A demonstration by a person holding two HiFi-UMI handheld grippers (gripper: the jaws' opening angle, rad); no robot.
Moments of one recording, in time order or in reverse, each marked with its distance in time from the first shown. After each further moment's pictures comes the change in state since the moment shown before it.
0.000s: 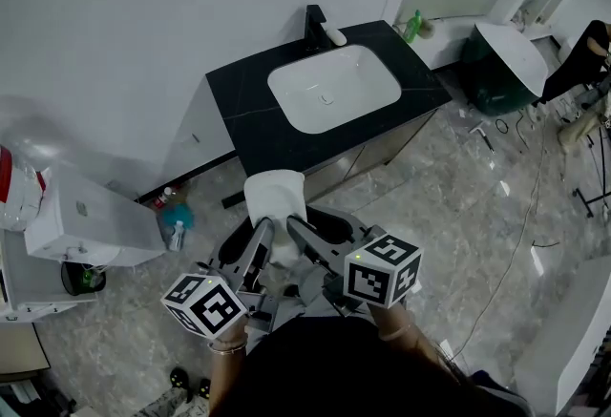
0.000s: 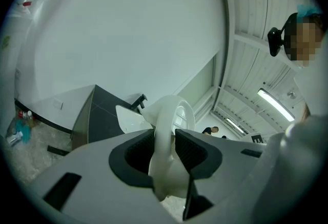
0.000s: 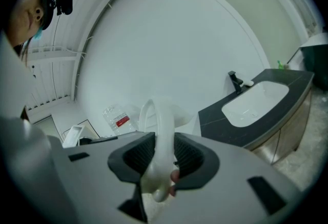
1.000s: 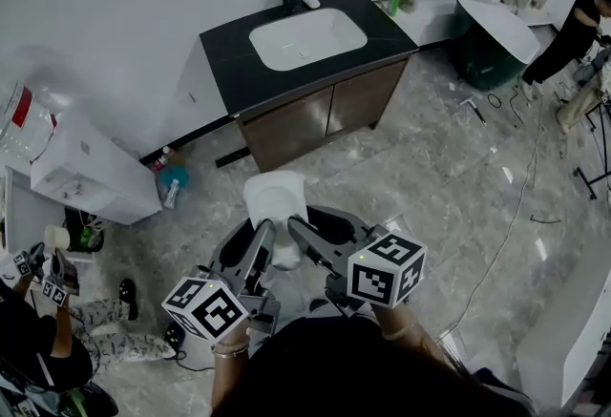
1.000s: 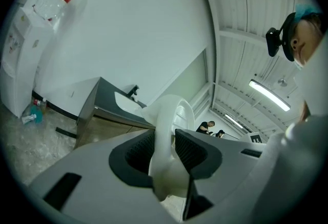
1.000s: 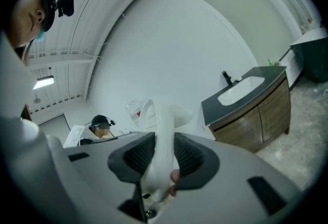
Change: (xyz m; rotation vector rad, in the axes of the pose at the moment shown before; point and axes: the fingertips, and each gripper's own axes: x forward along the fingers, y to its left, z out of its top) left arm -0.139 -0.146 -0.166 0.027 -0.008 0.036; right arm -0.211 0.084 -0.123 0.007 -0.006 0.055
